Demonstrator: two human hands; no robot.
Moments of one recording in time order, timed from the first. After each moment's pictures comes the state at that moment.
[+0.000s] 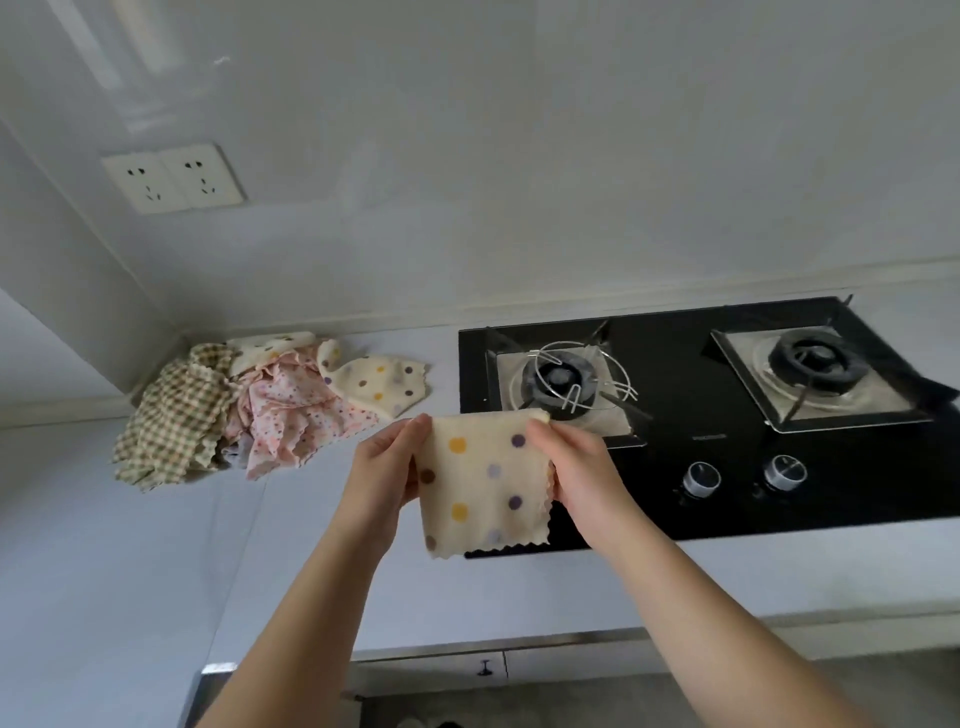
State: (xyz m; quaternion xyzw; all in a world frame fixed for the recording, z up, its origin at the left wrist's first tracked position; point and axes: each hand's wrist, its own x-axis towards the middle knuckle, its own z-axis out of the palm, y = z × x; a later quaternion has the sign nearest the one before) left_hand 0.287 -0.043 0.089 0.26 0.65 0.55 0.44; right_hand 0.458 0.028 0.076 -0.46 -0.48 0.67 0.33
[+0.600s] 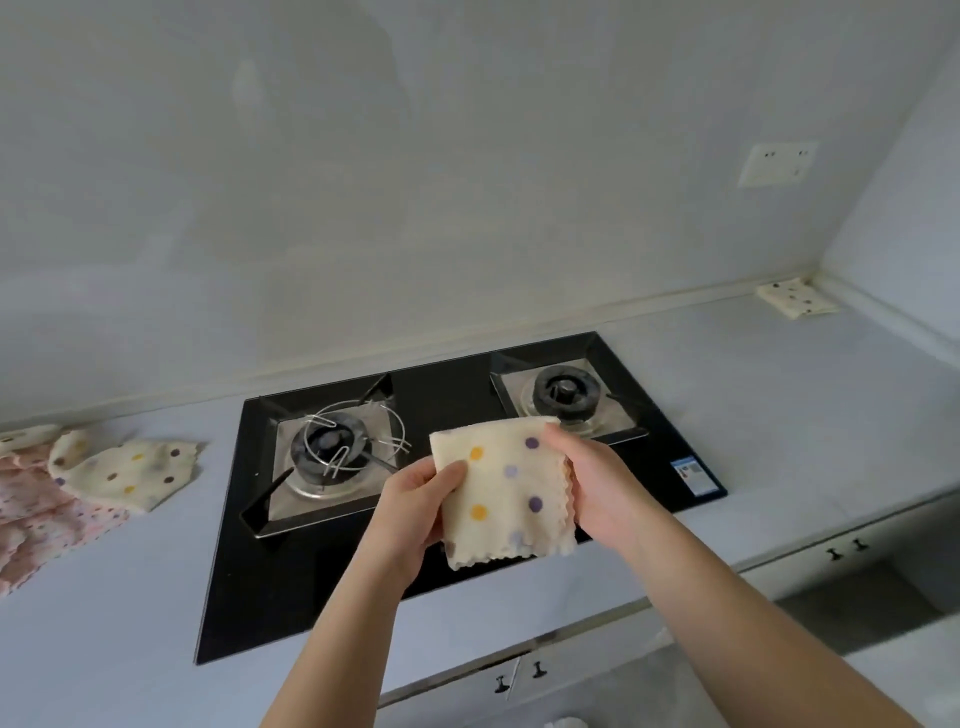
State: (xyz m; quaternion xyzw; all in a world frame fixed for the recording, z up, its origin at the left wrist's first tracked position) left_hand 0.571 0.074 0.105 0.32 0.57 0.48 0.59; right_hand 0.750 0.125 0.124 -0.53 -0.33 0.69 0.36
